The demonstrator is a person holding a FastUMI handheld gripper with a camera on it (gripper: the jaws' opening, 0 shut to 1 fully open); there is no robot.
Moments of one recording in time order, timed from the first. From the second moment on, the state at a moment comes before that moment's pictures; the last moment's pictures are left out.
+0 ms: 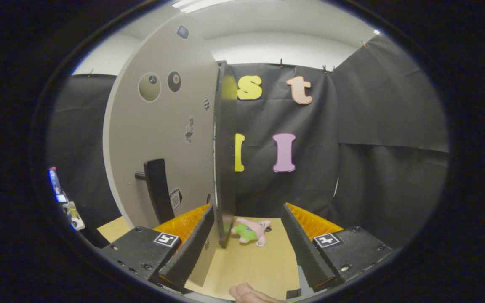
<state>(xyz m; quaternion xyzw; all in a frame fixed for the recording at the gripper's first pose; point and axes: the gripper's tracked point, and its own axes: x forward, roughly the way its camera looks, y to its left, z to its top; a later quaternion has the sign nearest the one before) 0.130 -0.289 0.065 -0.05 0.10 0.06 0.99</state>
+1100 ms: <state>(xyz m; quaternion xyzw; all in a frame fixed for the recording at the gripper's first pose) 0.154 -0.082 0.034 -0.07 0.10 0.12 0.99</state>
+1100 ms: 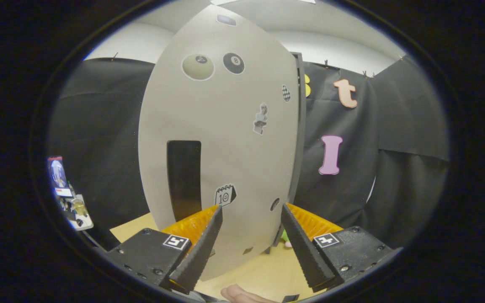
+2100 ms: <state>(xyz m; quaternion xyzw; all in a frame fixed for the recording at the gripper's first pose) 0.238 0.036 -0.016 -0.02 0.07 0.06 1.00</state>
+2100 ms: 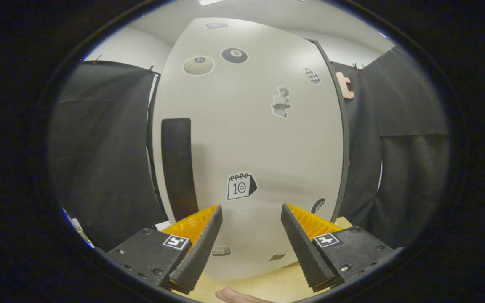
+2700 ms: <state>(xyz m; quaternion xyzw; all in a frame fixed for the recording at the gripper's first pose) 0.121 0.017 -0.023 0.00 0.03 0.05 1.00</state>
